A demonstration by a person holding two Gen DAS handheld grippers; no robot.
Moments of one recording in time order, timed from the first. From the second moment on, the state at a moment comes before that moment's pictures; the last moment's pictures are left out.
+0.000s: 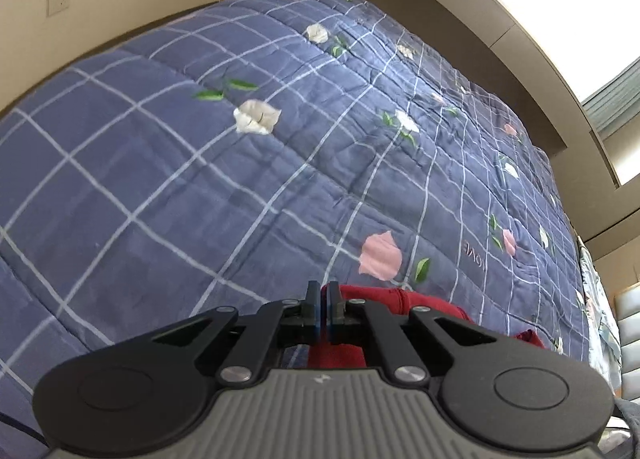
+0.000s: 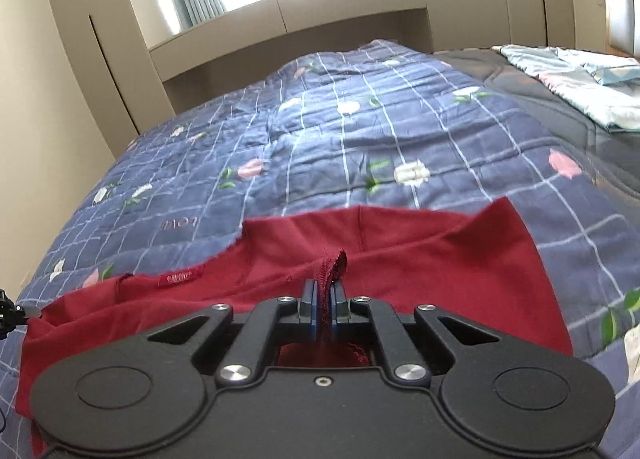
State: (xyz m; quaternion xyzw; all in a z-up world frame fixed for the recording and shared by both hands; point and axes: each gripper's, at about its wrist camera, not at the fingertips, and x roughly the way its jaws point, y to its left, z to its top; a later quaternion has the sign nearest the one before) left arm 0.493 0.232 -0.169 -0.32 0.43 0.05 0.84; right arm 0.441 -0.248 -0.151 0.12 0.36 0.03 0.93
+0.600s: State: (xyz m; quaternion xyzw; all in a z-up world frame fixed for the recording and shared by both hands) left arm 0.489 0.197 -0.170 -0.21 0.49 -0.02 0.84; right arm 0.440 -0.242 -0.154 0.11 0.37 0.05 0.92
